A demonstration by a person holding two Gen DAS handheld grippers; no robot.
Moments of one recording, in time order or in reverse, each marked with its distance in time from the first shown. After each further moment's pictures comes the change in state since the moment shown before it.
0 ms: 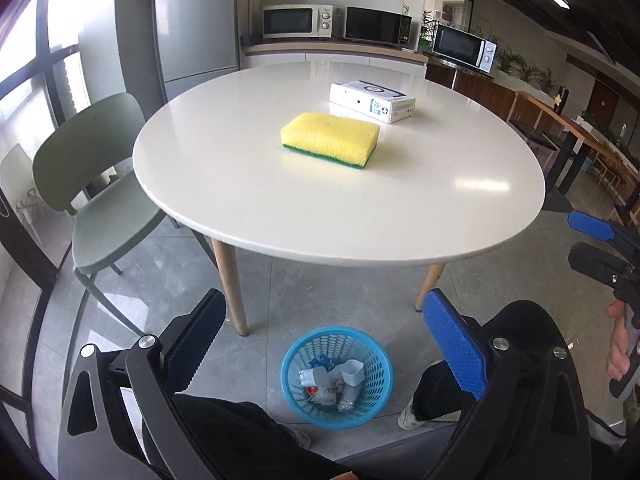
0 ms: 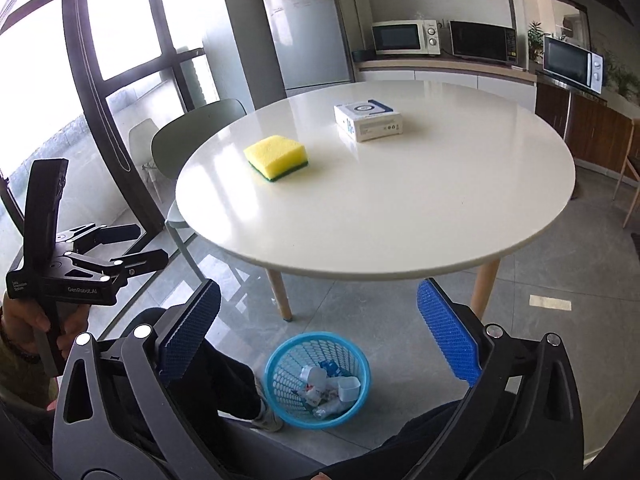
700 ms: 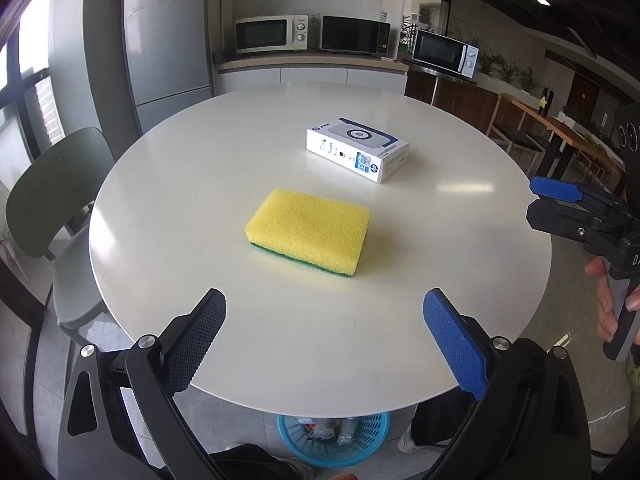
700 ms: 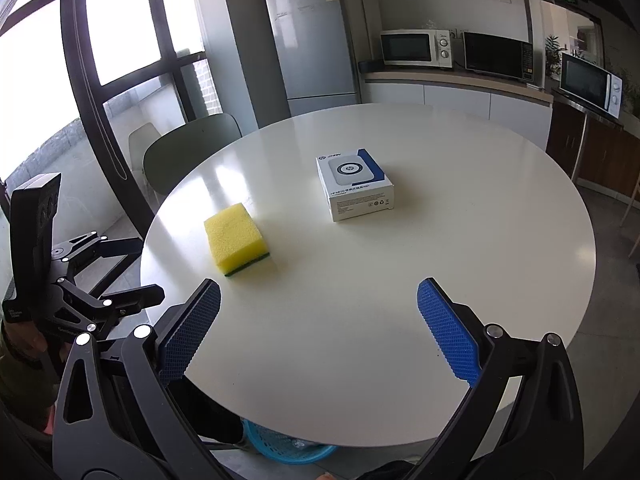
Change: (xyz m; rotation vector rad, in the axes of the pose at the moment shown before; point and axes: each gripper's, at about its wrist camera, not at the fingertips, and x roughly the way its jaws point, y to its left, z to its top) left arm 0.042 -0.002 0.088 0.022 -0.018 -0.056; right arm 0.062 -0.042 0.103 -0.043 0.016 0.024
